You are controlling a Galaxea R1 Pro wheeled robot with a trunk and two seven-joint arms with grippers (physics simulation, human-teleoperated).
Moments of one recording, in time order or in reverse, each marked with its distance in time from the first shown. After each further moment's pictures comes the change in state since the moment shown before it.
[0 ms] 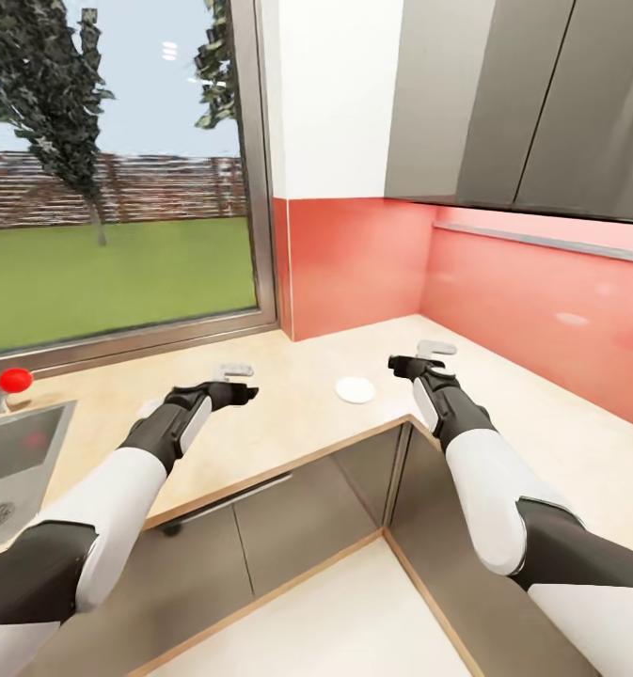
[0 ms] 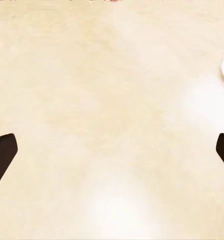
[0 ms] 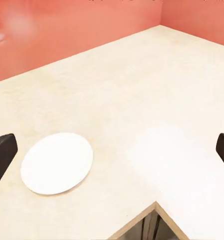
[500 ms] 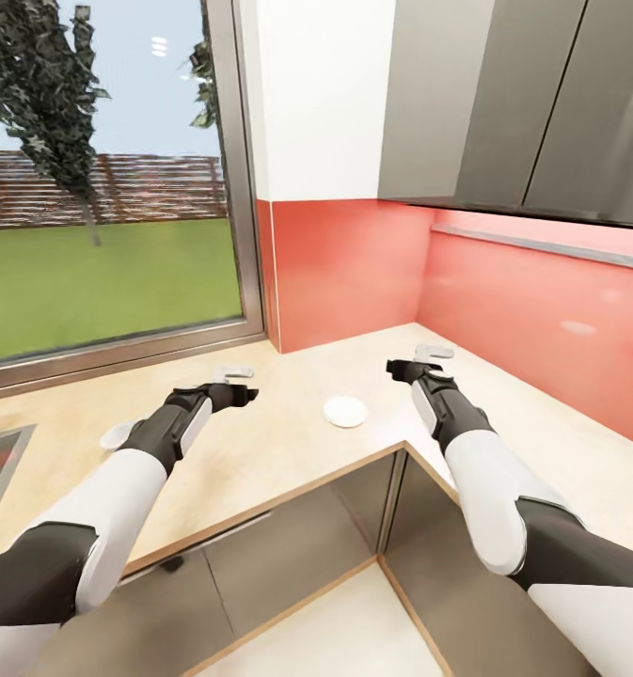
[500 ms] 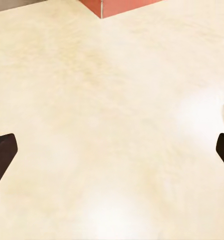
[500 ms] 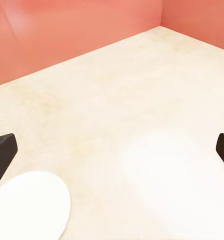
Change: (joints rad) left arm 0.004 -0.001 0.000 0.001 0.000 0.001 0.001; right arm 0.000 0.000 0.000 0.025 0.000 0.002 0.002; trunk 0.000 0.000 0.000
